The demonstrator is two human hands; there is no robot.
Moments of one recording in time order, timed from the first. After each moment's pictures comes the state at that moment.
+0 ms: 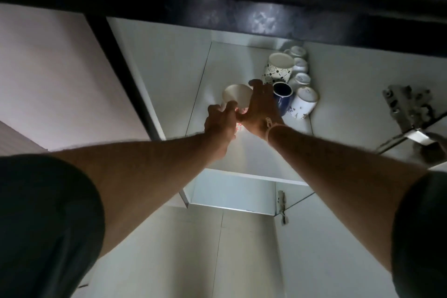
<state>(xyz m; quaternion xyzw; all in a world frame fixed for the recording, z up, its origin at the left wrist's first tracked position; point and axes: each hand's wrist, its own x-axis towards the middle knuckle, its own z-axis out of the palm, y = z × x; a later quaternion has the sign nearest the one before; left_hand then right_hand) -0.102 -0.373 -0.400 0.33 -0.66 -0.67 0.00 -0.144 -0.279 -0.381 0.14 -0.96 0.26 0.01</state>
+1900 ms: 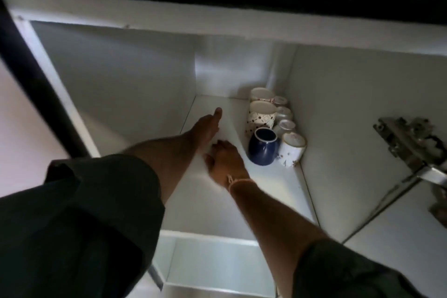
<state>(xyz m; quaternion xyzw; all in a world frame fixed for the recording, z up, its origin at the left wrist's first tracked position) -0.251 -0.413 -0.429 0.17 -0.79 -0.59 0.00 -0.200 -0.310 -0.468 0.21 -0.95 0.22 0.02</state>
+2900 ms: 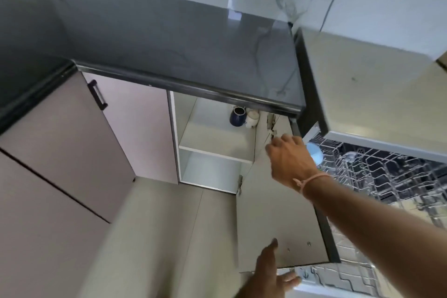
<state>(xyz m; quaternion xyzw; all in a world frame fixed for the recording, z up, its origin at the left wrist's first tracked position) 0.288 -0.074 -0.301 0.47 -0.16 -0.82 -0.28 0.129 -0.083 -0.107 0.30 -0.94 -0.15 -0.02</state>
